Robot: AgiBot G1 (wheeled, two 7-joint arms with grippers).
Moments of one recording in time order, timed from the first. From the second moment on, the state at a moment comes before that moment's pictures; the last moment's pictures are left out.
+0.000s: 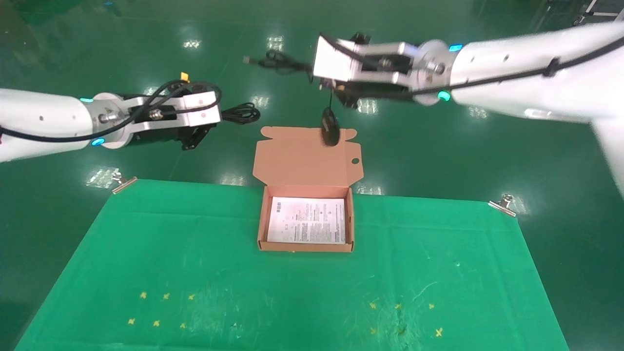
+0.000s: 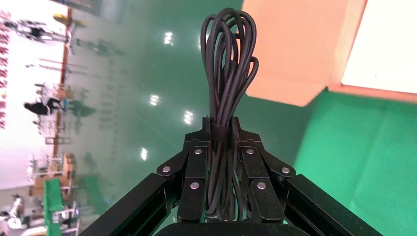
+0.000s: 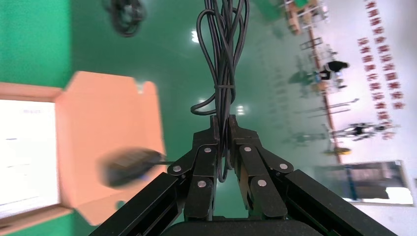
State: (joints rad) left arm -1.69 0.98 0.91 -0.99 1.98 0.78 -0.26; right arm 1.75 -1.23 -0.69 0.91 -1.92 -0.83 0.05
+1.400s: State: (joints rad) left arm -1.65 0.90 0.94 -1.10 2.19 0.85 -0.50; right arm 1.59 -1.36 -0.99 0.75 -1.69 -0.65 0.10
